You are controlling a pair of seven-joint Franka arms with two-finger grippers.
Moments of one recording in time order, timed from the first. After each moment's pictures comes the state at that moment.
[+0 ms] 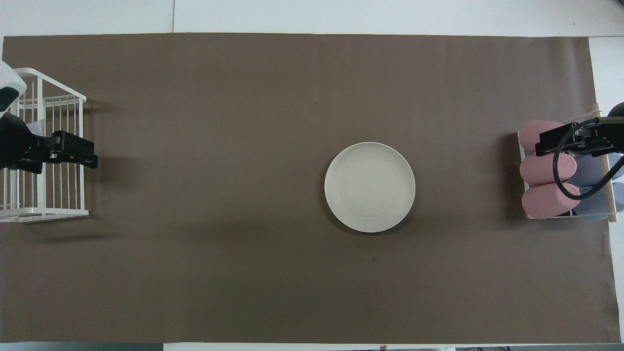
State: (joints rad) left arm -0.01 -0.02 -0.11 -1.60 -0.04 1.49 -0.13; right arm 0.09 -0.01 -0.11 -1.62 0.02 1.57 0.03
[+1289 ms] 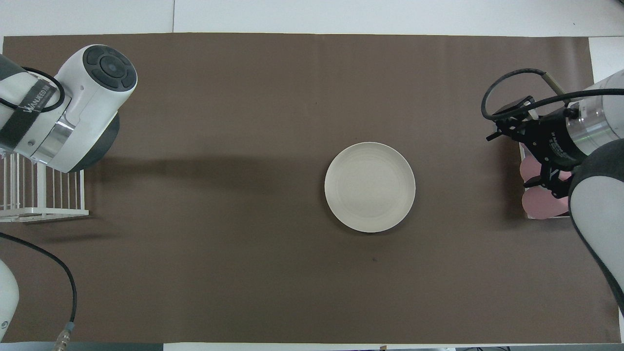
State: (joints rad) left arm -0.11 0.35 -0.11 -1.67 0.91 1.67 -0.42; right arm 0.25 -0.01 -0.10 -1.62 0.06 1.56 1.21
